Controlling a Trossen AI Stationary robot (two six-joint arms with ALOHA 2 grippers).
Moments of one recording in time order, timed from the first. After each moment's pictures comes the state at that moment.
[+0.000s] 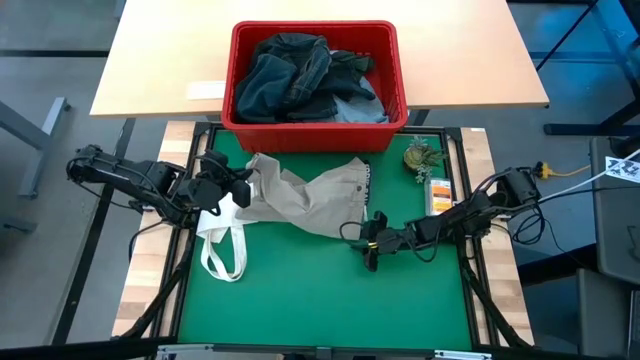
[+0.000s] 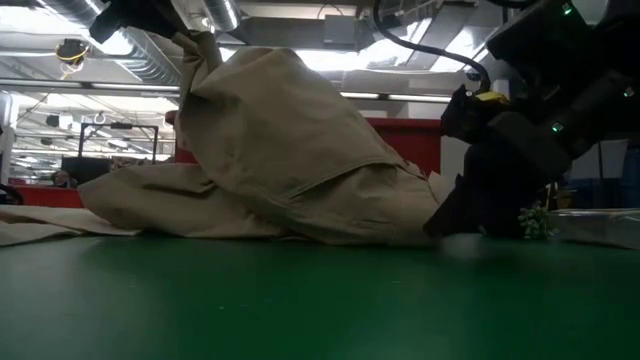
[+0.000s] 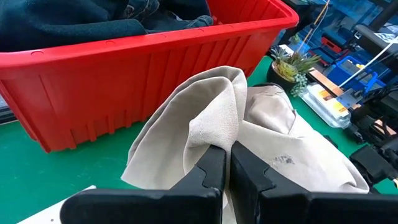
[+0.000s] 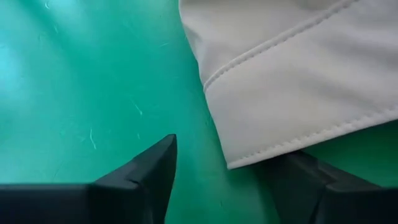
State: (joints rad) left arm -0.27 0.89 0.96 -0.84 -0.87 -1.01; right arm -0.06 1.62 0.46 0.45 0.33 0.49
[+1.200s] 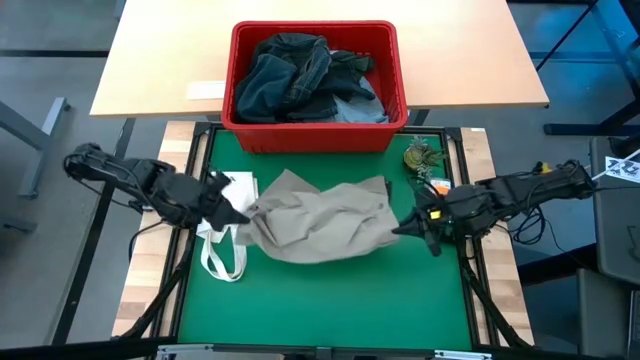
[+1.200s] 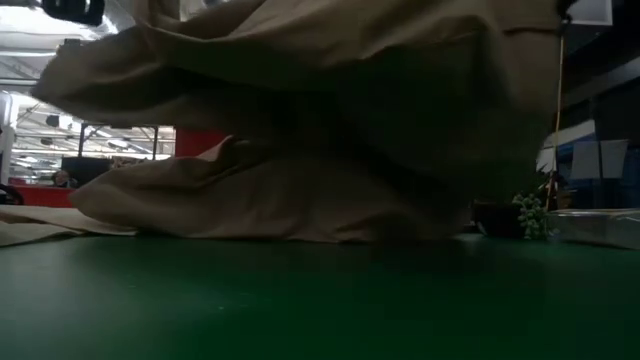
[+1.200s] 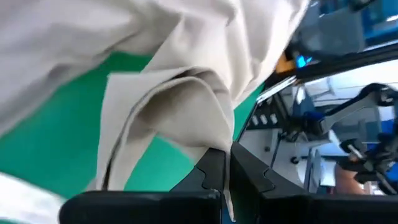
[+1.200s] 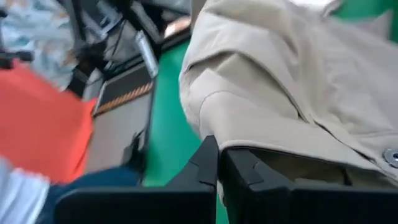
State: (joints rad) left arm -0.35 0.82 0.96 -0.75 -0.15 -1.30; right arm -0.06 0.78 0.81 -0.50 -0.02 0.60
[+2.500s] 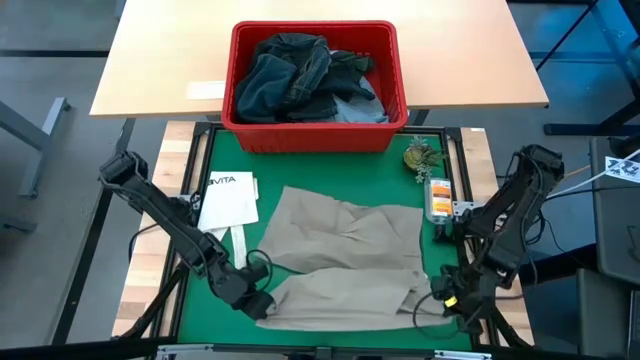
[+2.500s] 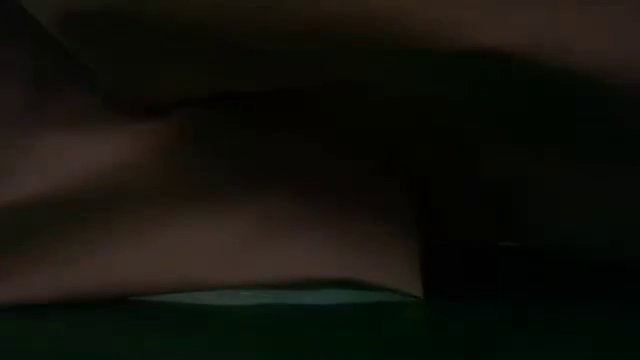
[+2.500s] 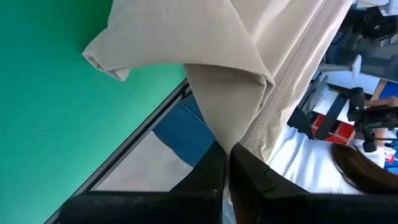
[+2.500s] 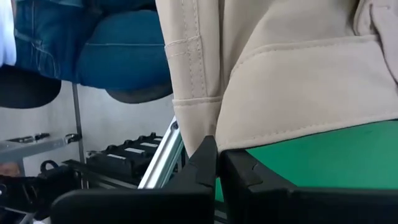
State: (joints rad) left arm -0.71 1.45 0.96 -0.21 0.03 -1.77; right arm 0.72 1.16 0.79 -0.62 -0.10 1.16
